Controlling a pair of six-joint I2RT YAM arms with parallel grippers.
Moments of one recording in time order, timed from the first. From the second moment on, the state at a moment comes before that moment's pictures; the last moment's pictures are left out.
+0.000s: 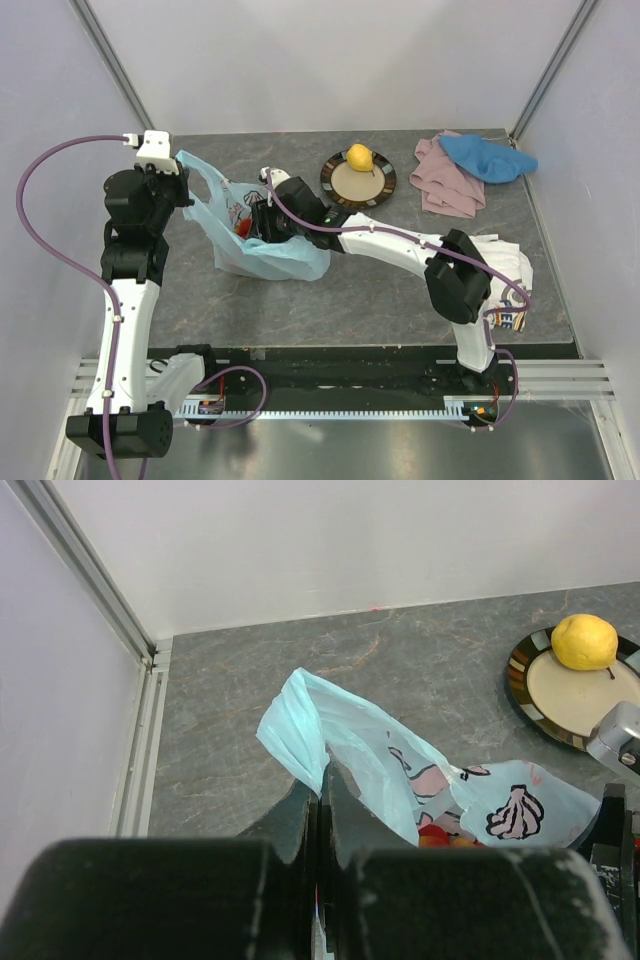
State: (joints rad) left arm 0.04 0.93 1.11 -0.30 0.11 0.09; right arm 0.95 1.99 1.64 -0.16 -0.10 0.52
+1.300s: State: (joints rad) left arm 0.04 0.93 1.11 -0.30 0.12 0.09; right arm 0.75 1.59 1.37 0.21 -0.05 0.51
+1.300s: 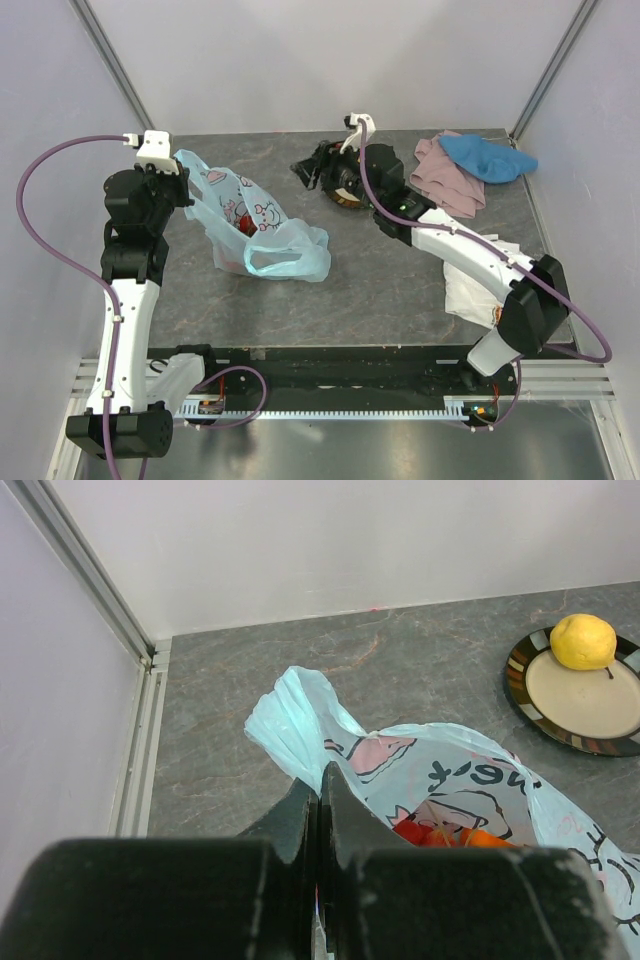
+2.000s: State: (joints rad) left arm 0.04 0.95 1.11 -0.30 0.12 0.09; right arm 0.43 1.99 1.67 -0.22 0.07 0.19
